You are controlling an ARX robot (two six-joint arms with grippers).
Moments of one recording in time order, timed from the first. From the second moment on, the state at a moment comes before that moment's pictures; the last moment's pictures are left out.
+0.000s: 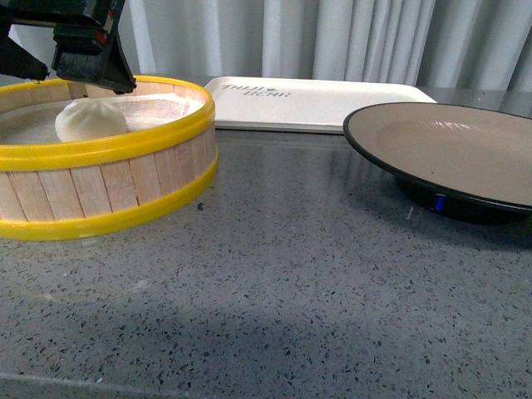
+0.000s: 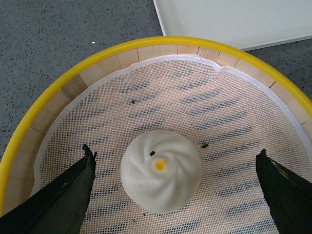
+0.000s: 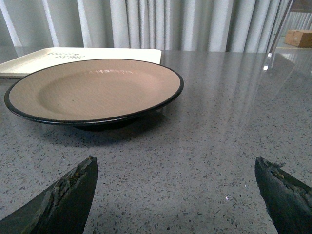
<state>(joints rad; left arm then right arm) -0.16 1.52 1.22 -0.26 0.05 0.13 0.00 0.00 0.01 0.00 0.00 0.00</state>
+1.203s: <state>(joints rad) -0.18 1.55 1.16 -0.18 0.02 0.14 0.00 0.00 0.01 0.00 0.00 0.00</state>
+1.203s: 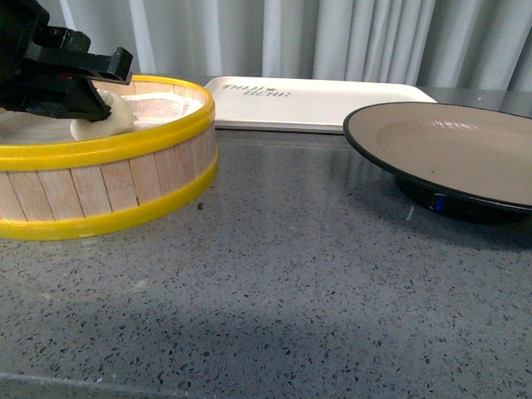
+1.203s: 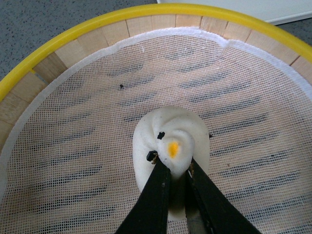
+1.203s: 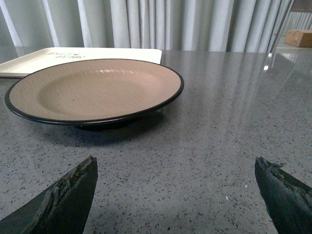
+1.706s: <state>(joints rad) -0.21 1.42 1.14 -0.14 0.03 0.12 0.00 0.00 0.01 0.00 0.00 0.00</state>
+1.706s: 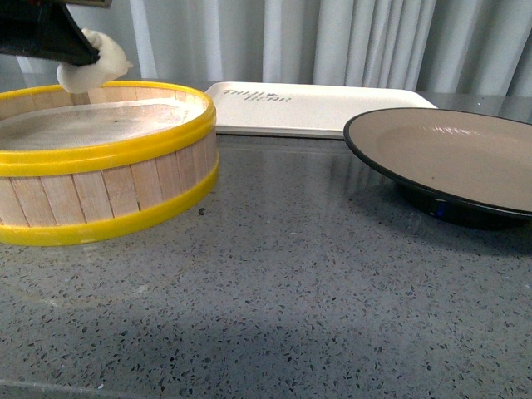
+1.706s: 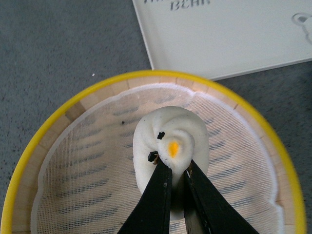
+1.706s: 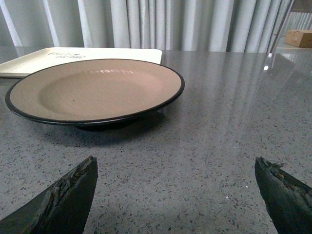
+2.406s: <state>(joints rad) -0.67 1.59 1.29 -0.07 0.00 0.10 0.00 0.00 0.01 0.00 0.00 0.00</state>
